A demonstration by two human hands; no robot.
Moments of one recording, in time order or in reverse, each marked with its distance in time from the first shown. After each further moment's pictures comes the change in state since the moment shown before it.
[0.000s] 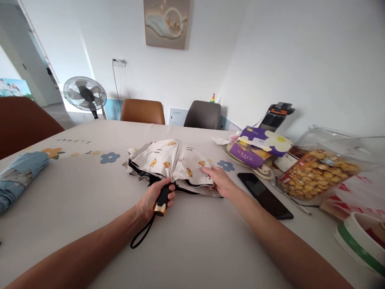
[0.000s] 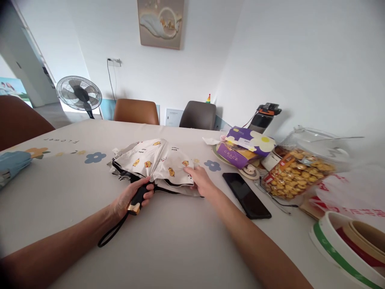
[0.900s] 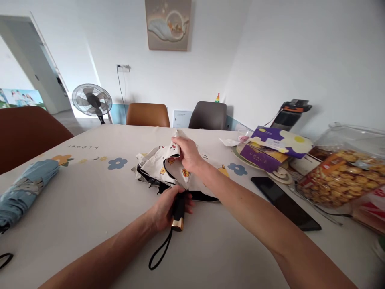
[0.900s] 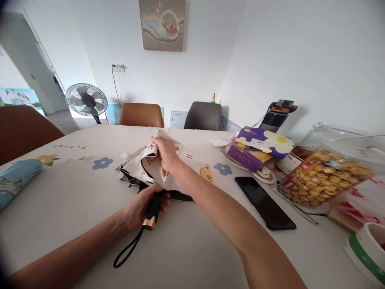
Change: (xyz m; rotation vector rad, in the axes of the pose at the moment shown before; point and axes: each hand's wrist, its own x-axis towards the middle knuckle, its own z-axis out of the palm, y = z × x) left_hand -0.001 0.000 0.009 0.141 0.167 -0.053; right_hand 0.022 -0.084 0.132 0.488 -0.323 -0.349
